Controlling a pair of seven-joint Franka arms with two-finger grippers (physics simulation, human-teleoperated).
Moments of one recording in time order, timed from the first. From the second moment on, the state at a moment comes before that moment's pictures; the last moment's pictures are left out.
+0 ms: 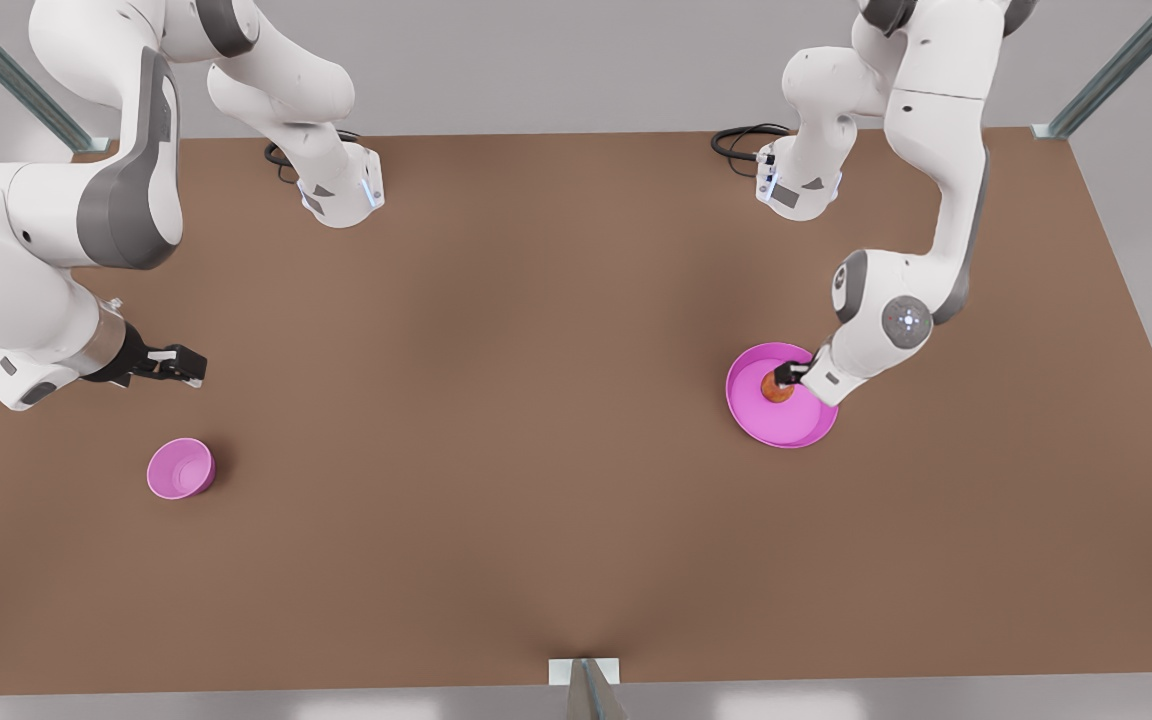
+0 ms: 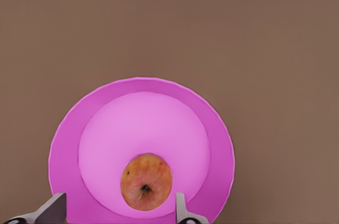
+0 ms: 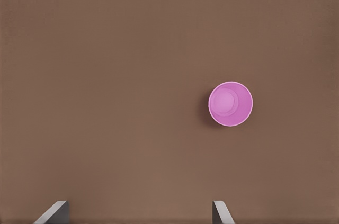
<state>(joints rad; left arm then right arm) -0.13 0.22 -0.05 -2.23 -0.10 2.34 -0.10 -0.07 0.27 0.11 -1.27 -0.10 1.46 0.03</state>
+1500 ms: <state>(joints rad) -0.18 0.37 -0.05 -2.30 -0.10 2.57 -0.22 -0.07 0.27 0.11 -1.27 -0.10 1.46 0.03</state>
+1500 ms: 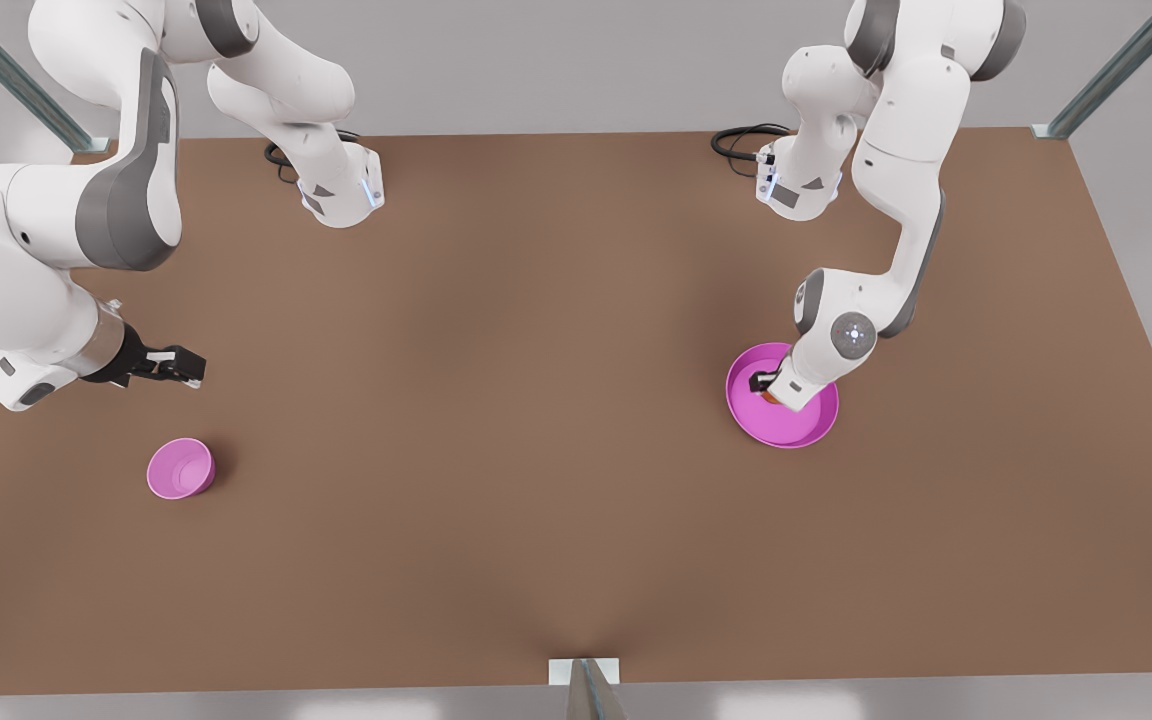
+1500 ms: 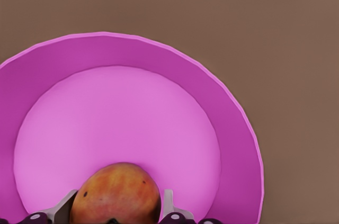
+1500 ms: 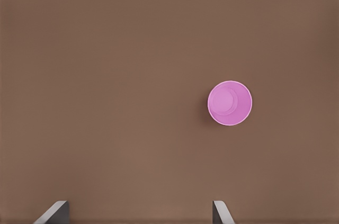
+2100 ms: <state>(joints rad) -0.19 0.40 -0.05 -2.30 -0.10 2.59 -0.23 -0.07 0.27 0.11 -1.27 -0.10 1.45 0.03</state>
